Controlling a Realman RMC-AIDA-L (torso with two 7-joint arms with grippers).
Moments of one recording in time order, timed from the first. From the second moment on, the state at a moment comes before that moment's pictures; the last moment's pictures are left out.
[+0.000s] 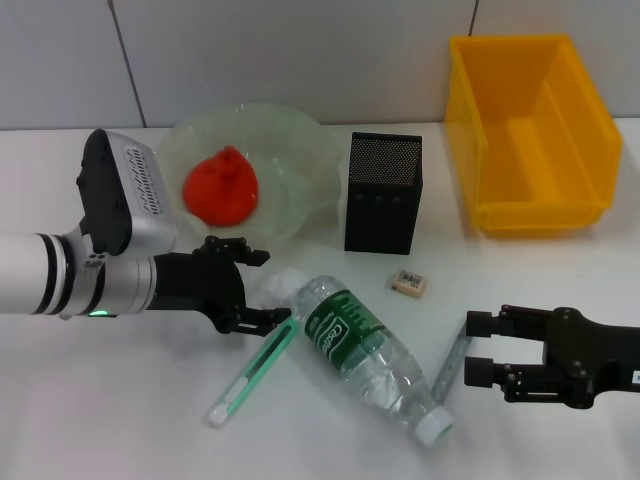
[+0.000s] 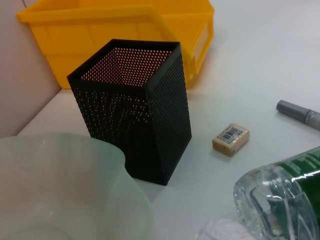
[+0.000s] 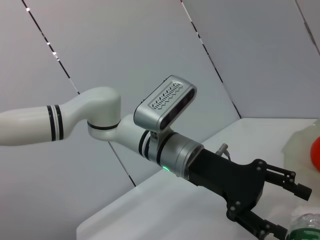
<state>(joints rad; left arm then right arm) -0.67 -2.08 1.05 0.58 2.06 1.08 -1.19 0.41 1.95 2.15 0.51 1.49 -1.71 1.43</state>
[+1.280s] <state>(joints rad) -0.65 -2.07 1.10 0.61 2.05 1.07 -1.22 0.41 1.95 2.15 0.51 1.49 -1.71 1.43</state>
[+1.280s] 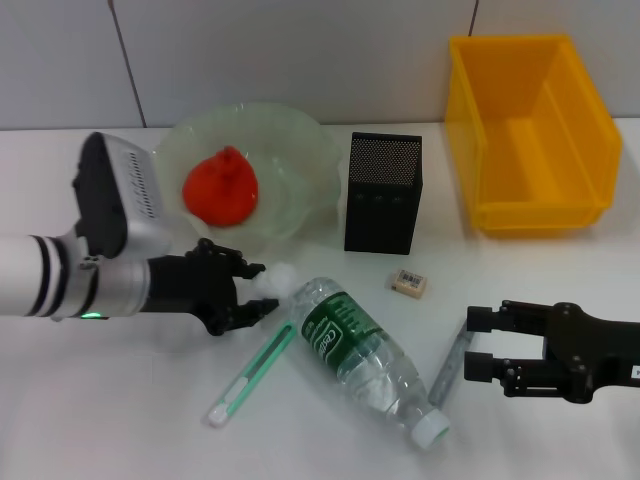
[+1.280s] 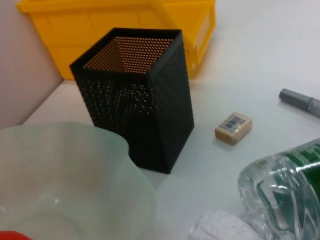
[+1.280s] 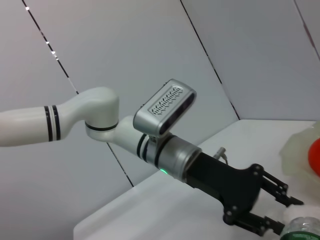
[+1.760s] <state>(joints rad) -0.54 -2.06 0.82 0.76 1.95 1.43 -1.25 0.42 1.95 2.16 0.51 1.49 -1.70 1.43</state>
